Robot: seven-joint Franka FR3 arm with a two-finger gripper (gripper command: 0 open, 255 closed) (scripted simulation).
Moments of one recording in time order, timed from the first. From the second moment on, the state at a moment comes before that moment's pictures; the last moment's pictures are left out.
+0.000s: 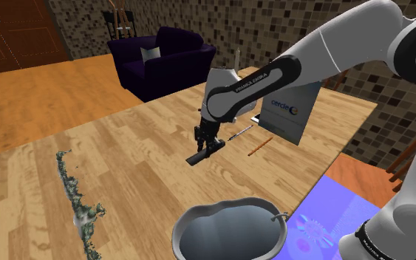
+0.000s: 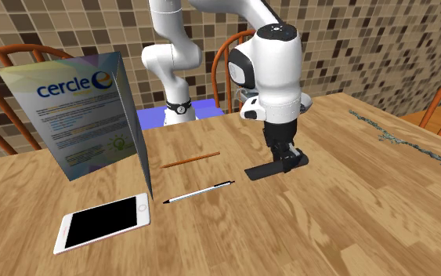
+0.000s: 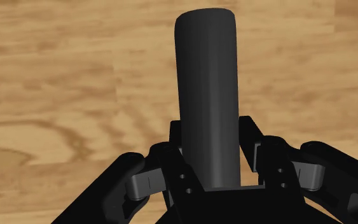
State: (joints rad) arm -0.10 0.29 0.41 -2.03 0.14 2.38 1.71
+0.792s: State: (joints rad) arm -0.12 0.20 0.42 -1.98 0.17 2.24 1.72
